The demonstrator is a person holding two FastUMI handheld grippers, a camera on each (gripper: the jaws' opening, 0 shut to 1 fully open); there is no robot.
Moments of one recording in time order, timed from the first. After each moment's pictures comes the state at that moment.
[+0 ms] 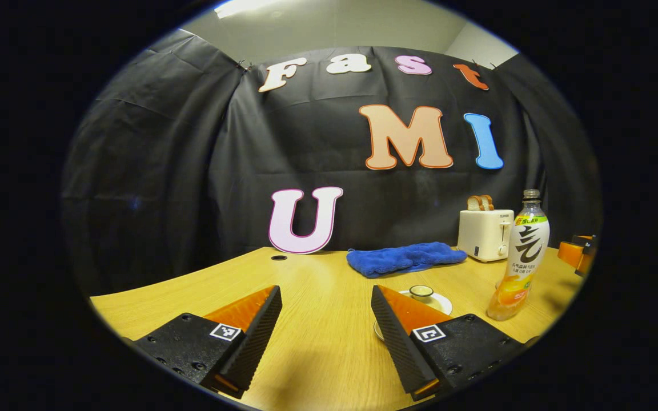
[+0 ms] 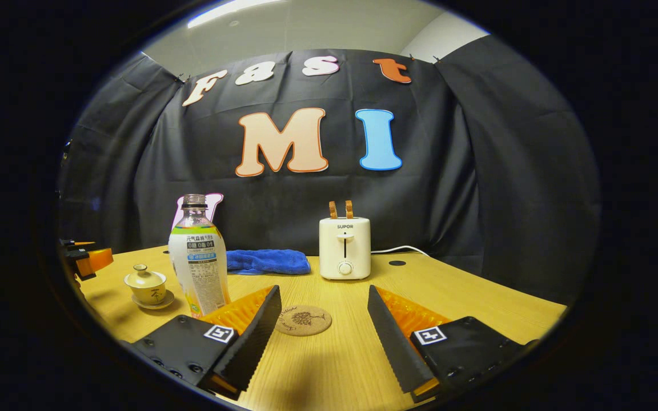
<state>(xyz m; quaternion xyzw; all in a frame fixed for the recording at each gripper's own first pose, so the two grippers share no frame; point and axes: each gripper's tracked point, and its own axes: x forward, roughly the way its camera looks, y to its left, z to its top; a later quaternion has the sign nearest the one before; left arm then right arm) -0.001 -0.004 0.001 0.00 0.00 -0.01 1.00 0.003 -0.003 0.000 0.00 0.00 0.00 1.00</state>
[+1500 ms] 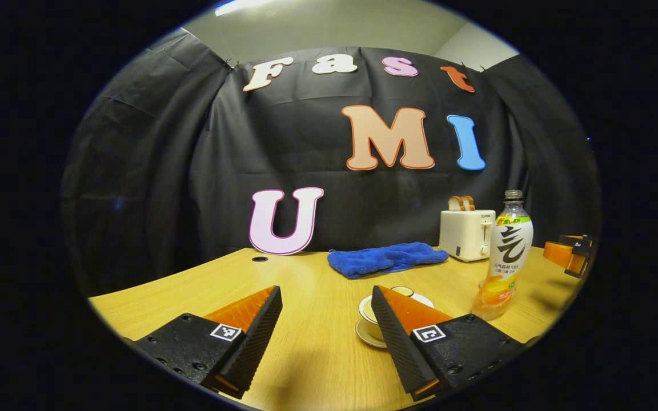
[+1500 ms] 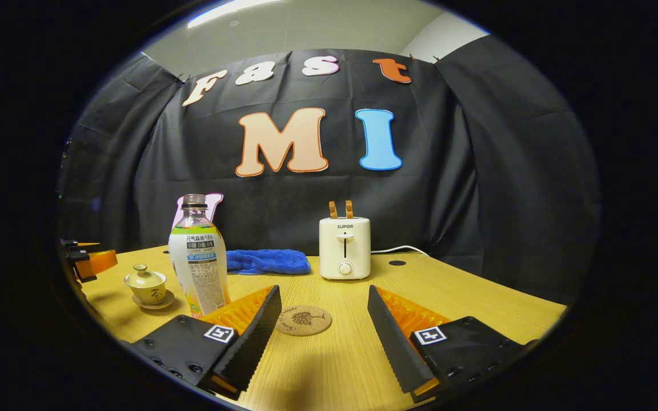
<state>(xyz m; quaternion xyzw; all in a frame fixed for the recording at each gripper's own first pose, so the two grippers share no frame) 0.003 -0.029 0.001 0.00 0.00 -0.07 1.00 0.007 -0.006 0.001 0.00 0.00 0.00 1.00</state>
